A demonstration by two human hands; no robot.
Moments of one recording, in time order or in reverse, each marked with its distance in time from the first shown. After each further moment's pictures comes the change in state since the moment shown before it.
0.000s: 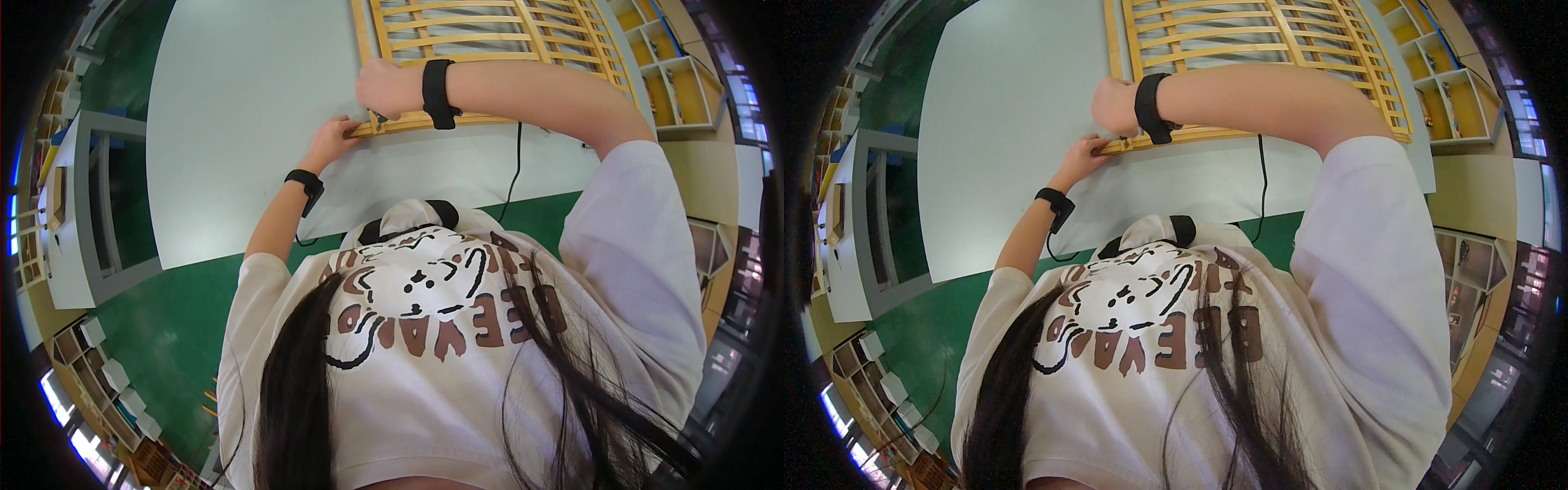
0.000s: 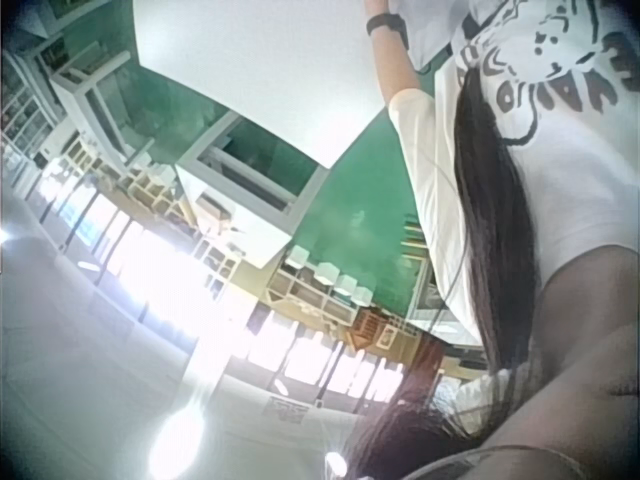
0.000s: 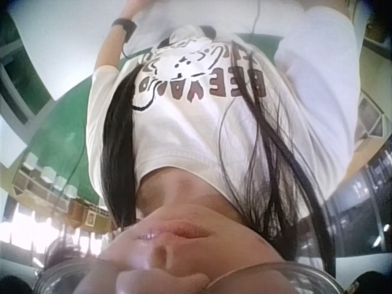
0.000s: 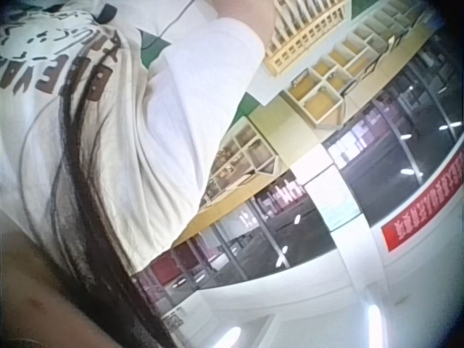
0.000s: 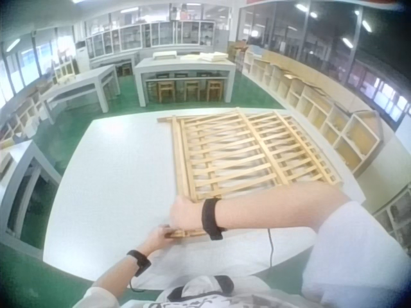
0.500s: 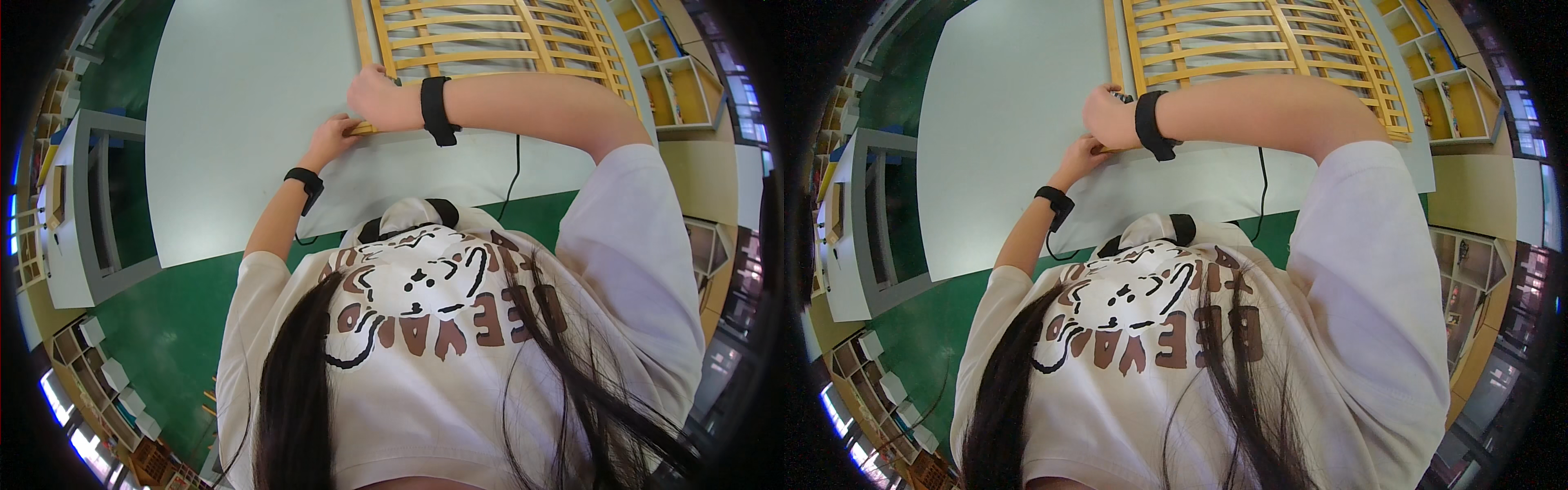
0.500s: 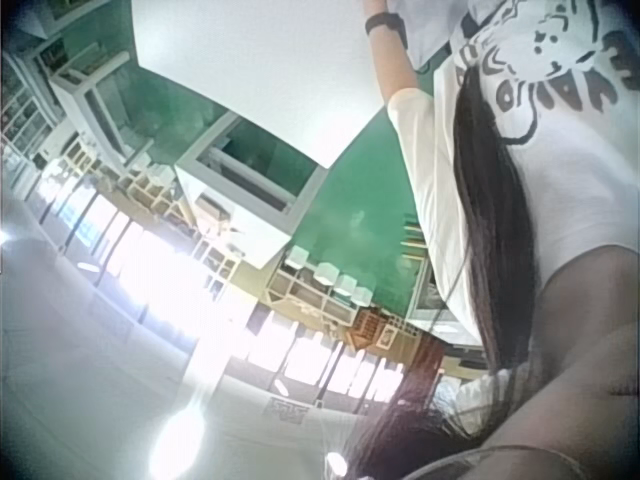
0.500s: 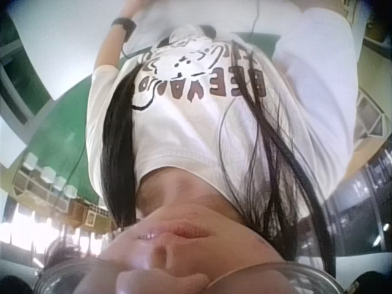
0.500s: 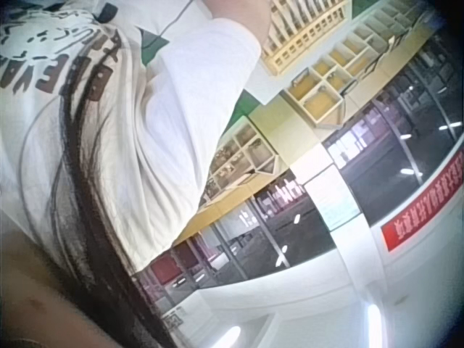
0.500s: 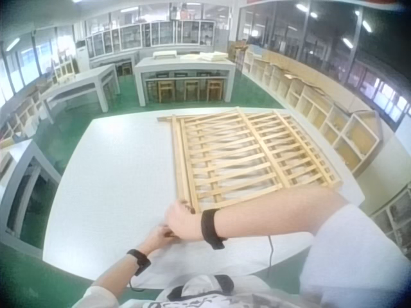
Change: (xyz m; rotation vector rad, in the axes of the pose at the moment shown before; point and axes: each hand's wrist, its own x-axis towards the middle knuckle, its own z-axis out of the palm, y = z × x) left_hand -0.003 0.010 -0.005 0.015 0.005 -0.014; right_hand -0.004 -0.027 0.001 -0.129 0.239 0.121
